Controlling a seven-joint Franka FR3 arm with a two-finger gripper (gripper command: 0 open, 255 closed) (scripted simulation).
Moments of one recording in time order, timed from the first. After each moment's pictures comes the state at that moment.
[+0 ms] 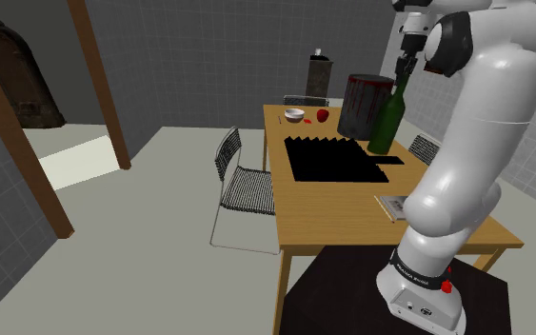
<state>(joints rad) -0.38 0.09 -0.74 -1.41 0.09 1.43 -0.98</state>
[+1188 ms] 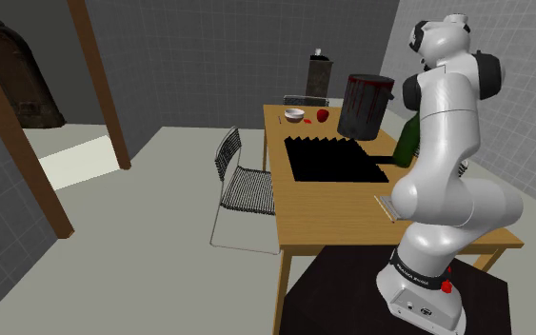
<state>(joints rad) -0.93 0.70 -0.72 -0.88 0.45 1.40 -1.34</state>
